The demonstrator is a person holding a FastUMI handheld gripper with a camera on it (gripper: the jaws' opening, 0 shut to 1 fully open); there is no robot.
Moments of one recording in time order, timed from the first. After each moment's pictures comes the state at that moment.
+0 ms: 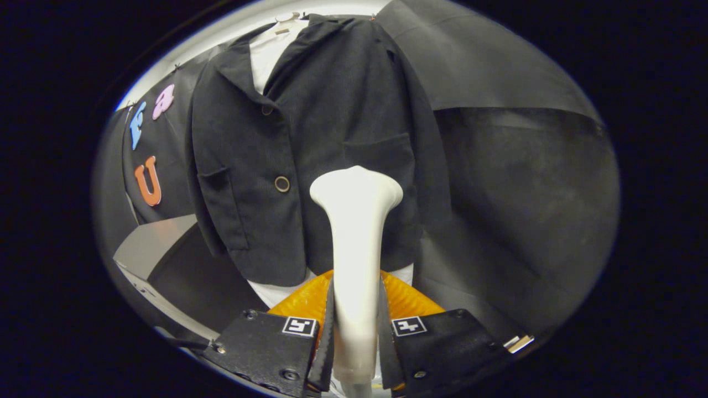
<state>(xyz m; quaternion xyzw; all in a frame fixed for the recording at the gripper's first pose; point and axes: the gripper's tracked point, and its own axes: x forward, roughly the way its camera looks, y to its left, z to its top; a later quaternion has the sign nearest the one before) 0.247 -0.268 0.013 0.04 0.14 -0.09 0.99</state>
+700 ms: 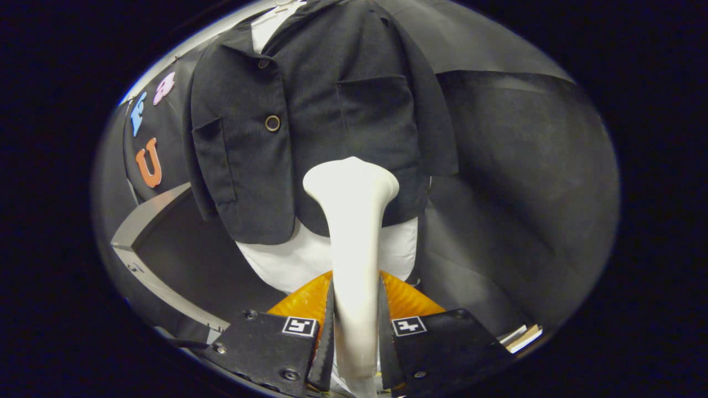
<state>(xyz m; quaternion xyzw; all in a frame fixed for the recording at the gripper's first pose) 0.244 -0.273 -0.060 0.04 0.20 -0.07 0.98</state>
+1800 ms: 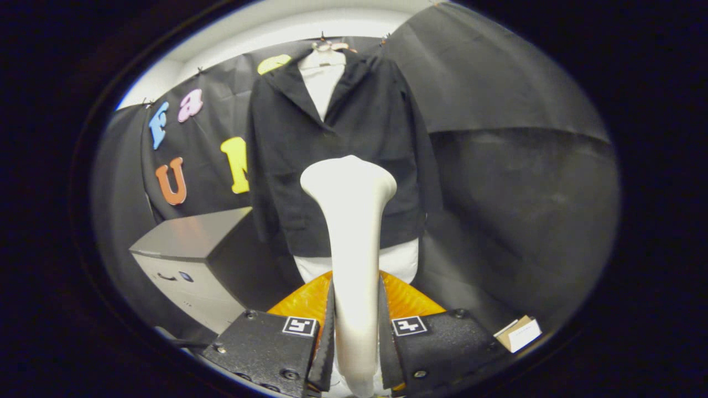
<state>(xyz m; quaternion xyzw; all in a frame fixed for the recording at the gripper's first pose) 0.077 -0.173 0.039 0.02 0.07 -0.08 0.99</state>
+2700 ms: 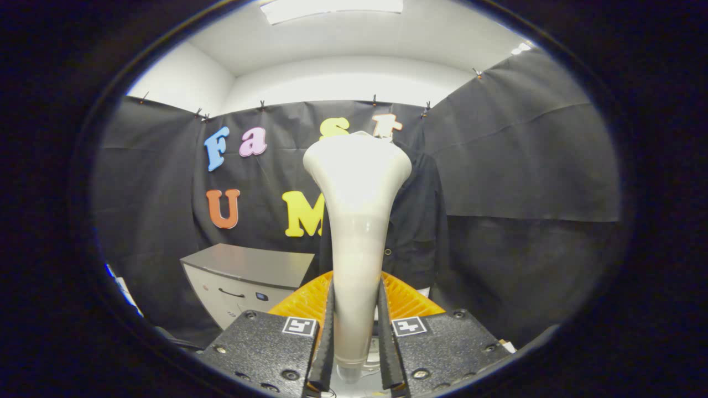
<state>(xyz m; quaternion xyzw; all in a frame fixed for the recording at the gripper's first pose) -0.087 -0.036 0.128 -0.05 -0.04 -0.01 1.00</state>
